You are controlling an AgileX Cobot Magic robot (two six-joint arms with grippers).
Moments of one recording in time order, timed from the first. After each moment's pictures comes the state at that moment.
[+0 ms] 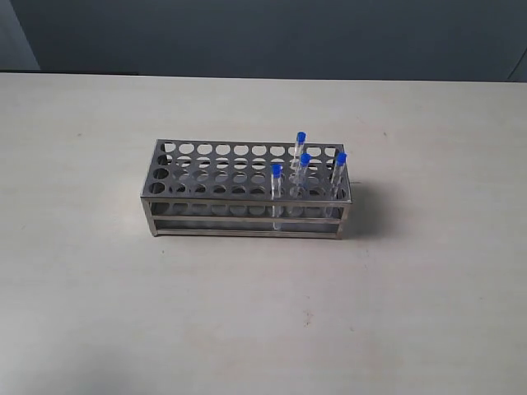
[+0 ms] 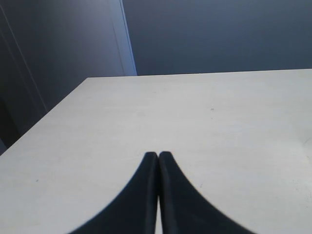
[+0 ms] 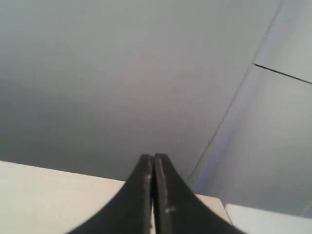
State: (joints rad) left arm 0.21 0.00 0.00 0.04 0.25 0.06; right arm 0.97 0.92 -0.97 1.74 -1.12 -2.10
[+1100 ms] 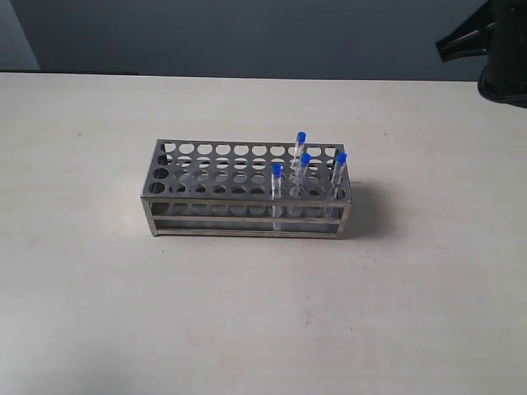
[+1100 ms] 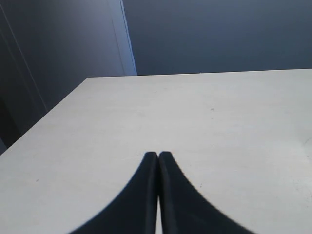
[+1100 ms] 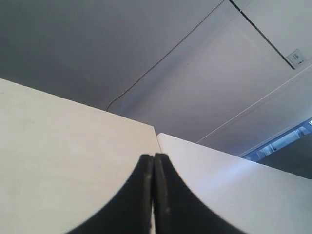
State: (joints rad) left arm 0.21 0.00 0.00 0.04 0.25 0.06; right arm 0.67 1.39 -1.02 1.75 -1.15 -2.11
